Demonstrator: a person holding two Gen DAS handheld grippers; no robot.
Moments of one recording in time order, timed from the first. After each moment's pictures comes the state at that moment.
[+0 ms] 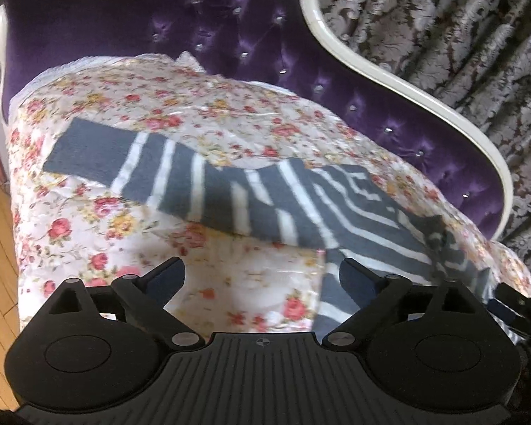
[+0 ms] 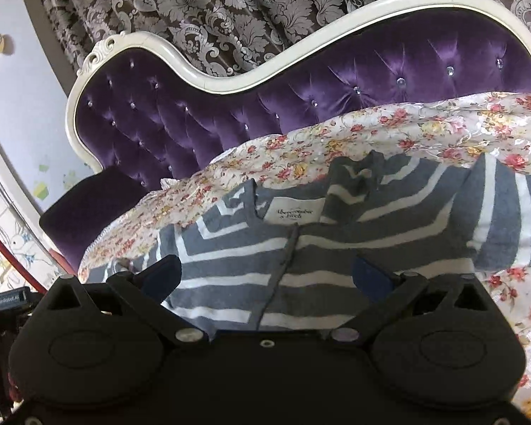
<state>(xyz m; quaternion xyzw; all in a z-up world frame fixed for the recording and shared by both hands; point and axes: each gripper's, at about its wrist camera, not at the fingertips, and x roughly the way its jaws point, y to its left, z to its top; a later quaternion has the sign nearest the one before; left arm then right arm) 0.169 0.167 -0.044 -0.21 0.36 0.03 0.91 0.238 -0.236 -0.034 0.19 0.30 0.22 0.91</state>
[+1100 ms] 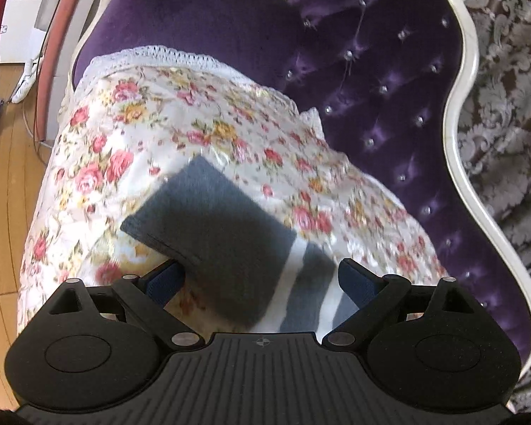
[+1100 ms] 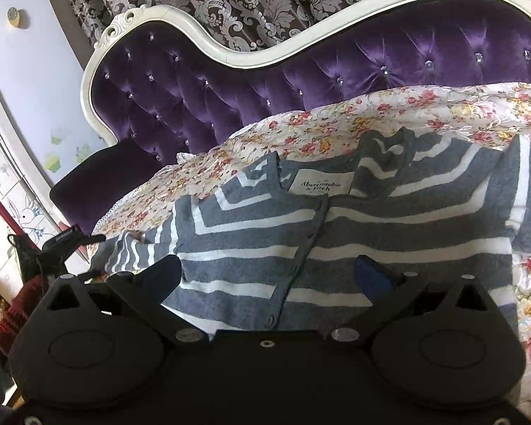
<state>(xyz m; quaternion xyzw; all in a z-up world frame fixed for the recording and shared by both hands) 0.231 0.322 -0.104 -0.37 0.27 0.14 0.88 0.236 -0.213 -0.046 0.16 0.32 0.25 0.90</state>
